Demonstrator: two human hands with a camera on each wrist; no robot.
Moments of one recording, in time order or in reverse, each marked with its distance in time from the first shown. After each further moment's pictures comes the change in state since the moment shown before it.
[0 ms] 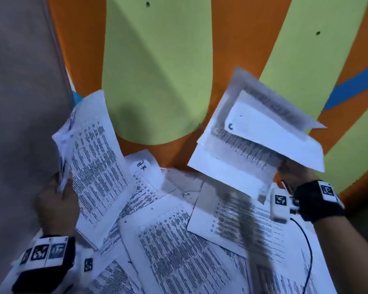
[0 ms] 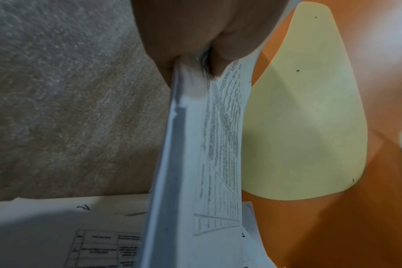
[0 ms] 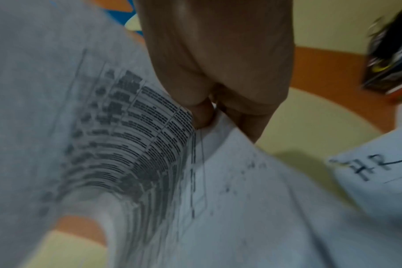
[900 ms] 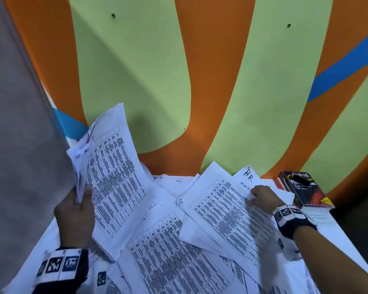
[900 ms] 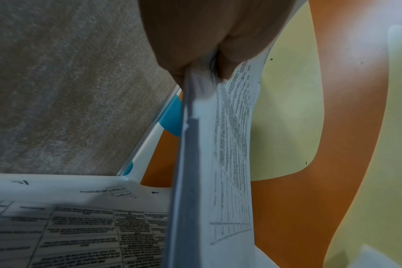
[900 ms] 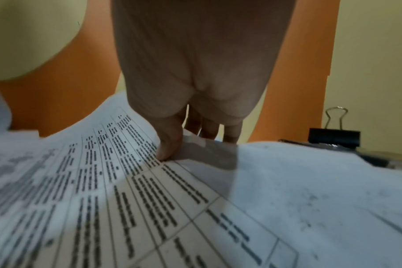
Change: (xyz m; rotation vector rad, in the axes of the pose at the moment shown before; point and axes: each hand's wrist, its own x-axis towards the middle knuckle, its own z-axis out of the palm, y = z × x) left_hand -0.032 0.052 0.042 -0.092 -0.051 0.041; right_hand -0.001 0.093 -0.008 -1.450 -0.322 -0.152
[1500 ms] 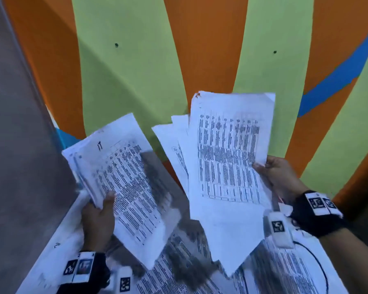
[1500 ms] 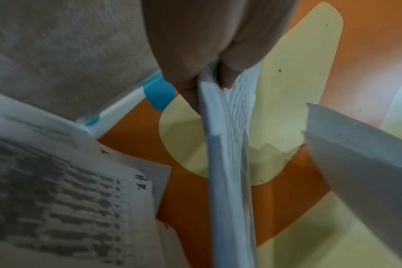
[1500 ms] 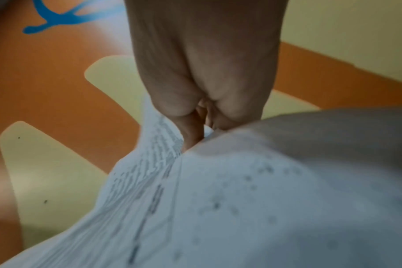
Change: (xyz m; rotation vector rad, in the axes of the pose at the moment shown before) left_hand -0.003 0.049 0.031 -0.246 -0.202 -0.181; right_hand -0.048 -0.066 -0.121 1.156 0.383 -0.039
